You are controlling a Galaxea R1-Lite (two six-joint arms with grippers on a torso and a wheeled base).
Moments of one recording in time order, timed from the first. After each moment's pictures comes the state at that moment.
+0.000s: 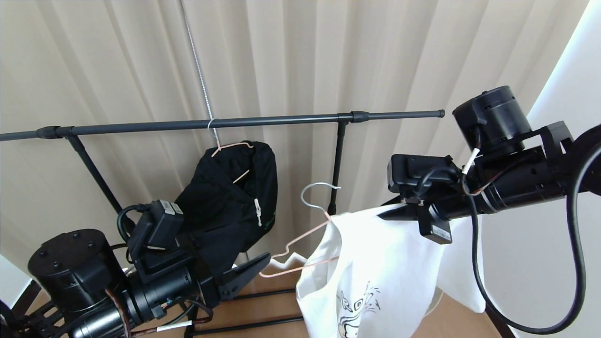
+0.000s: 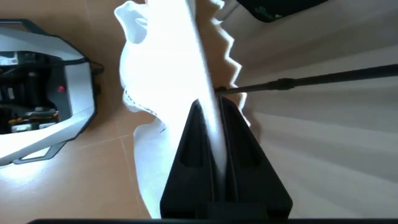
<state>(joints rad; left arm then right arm) -0.44 1.78 -0.17 -1.54 -0.43 -0.08 0.48 1.70 -1.28 0.36 0.24 -0.90</state>
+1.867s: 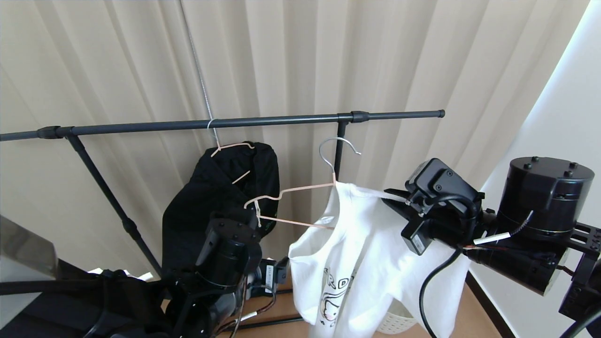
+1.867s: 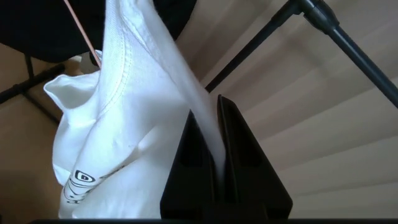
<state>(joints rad) -0.76 1.85 -0.63 -0.59 0.42 -0.34 0.59 1.61 -0.62 -0.79 -0.08 -0.48</state>
